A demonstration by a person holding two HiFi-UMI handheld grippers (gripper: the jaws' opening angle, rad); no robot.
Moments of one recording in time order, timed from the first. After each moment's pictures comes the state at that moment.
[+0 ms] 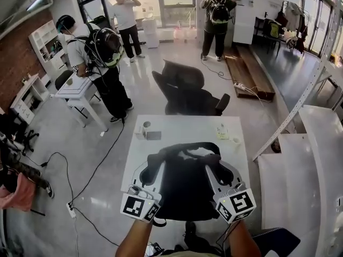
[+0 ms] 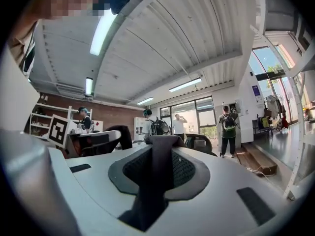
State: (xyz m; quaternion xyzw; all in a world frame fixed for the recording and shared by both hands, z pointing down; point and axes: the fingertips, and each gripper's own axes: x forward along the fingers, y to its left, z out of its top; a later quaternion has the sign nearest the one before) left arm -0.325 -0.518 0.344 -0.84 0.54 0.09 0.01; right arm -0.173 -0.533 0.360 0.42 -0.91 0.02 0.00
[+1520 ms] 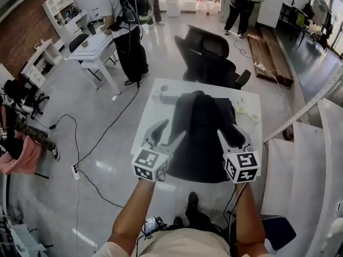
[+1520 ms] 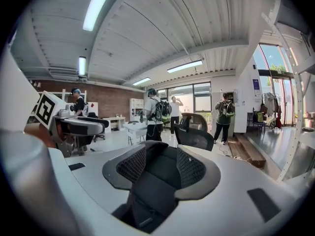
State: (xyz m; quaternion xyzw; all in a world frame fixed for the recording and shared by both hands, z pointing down) left arm -0.353 -0.534 0.435 -0.84 0.54 -0.05 -0.06; right arm -0.188 -0.574 0.448 0.44 -0.89 0.05 0.11
